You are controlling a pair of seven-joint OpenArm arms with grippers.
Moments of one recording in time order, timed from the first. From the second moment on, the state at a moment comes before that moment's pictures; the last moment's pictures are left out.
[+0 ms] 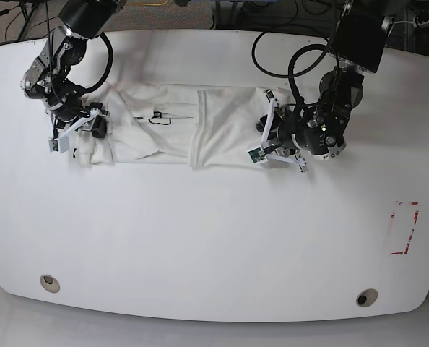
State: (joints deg) left arm -8.2 -14.9 21.0 88.0 -16.1 -42.1 64.9; right arm -2.3 5.8 41.1 82.4 24.4 40.0 -57.2
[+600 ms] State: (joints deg) left arm -8.5 -13.7 21.0 86.5 -16.0 -42.1 64.8; right arm -7.8 5.0 40.5 105.8 24.6 40.6 -59.0
